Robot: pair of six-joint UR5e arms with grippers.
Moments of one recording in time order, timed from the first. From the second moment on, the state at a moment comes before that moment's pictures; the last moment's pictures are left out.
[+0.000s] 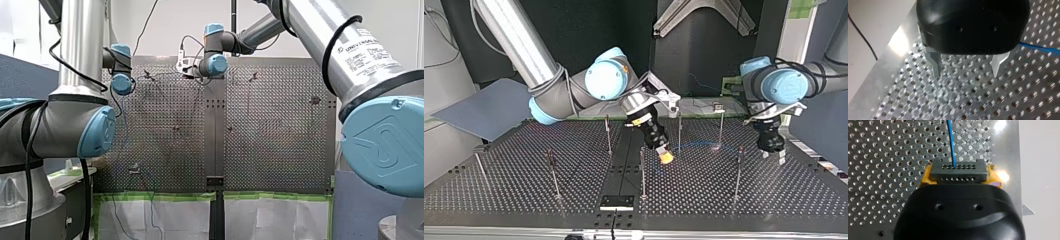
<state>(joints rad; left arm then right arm) 0.18 -1.68 -1.86 -2.65 -1.72 -1.96 2.41 -0.96 1.00 -0.11 1.47 1.65</state>
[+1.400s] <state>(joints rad) 0.10 -1.35 -2.00 -2.87 -1.51 -1.90 2.40 -0.96 1.00 -0.10 1.49 1.65</state>
